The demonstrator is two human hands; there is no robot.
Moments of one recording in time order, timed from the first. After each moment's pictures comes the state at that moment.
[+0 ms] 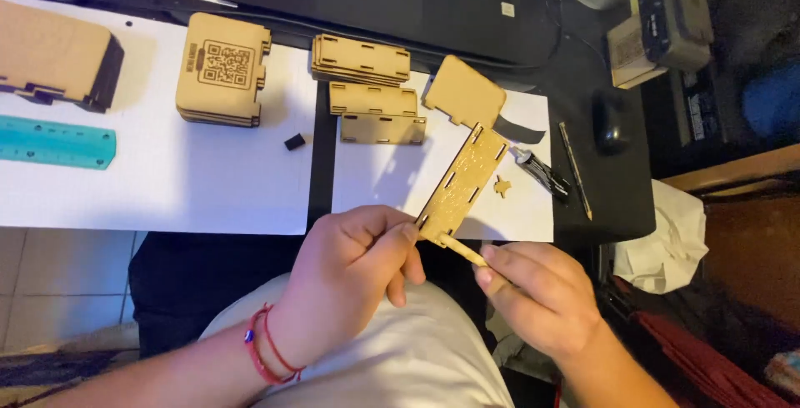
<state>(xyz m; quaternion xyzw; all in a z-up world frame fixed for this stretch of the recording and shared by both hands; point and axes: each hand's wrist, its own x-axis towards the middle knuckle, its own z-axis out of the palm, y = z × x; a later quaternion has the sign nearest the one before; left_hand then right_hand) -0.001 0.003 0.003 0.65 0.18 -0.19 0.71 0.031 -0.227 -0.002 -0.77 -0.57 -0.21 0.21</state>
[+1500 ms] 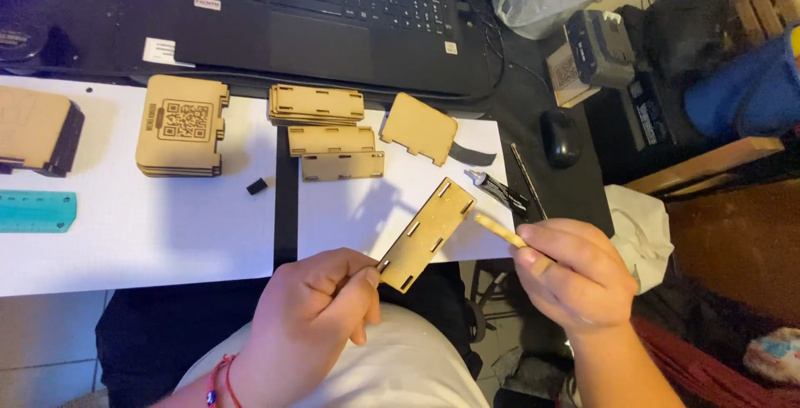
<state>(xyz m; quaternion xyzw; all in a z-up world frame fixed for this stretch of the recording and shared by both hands) -0.008 0.002 -0.004 0.74 0.15 -0.19 0.63 0.066 -0.264 0.015 -0.74 -0.52 -0.34 0.25</state>
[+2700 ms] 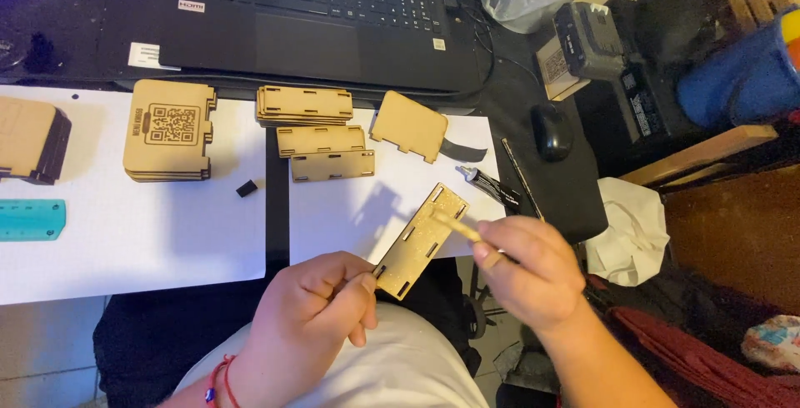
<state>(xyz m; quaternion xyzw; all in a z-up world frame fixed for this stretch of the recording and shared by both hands) -0.011 -0.003 -0.018 0.72 0.11 -0.17 0.66 0.062 -0.248 0.001 -0.75 -0.53 -0.33 0.23</state>
